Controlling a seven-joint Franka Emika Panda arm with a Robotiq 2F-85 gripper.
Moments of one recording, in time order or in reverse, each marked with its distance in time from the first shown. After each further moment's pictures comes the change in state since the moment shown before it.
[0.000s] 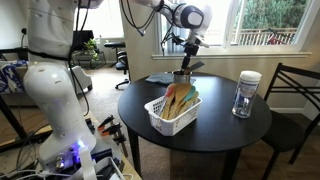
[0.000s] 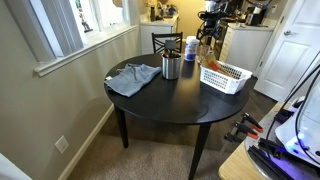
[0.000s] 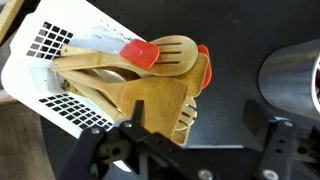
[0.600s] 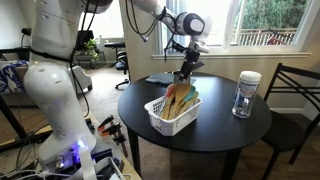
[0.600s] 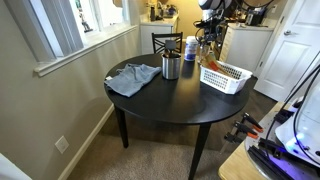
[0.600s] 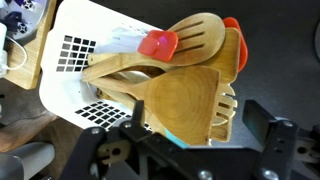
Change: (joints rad) arm 0.005 0.071 -0.004 0.027 -0.109 -0.038 0.250
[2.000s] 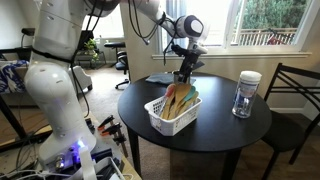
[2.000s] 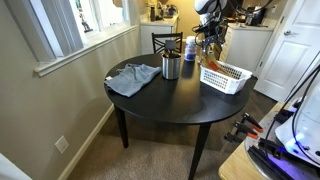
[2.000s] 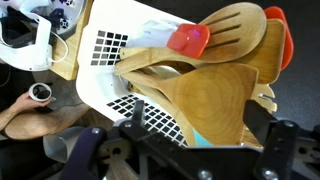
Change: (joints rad) arm 0.020 0.053 0.008 0.057 -0.123 -0.117 0.067
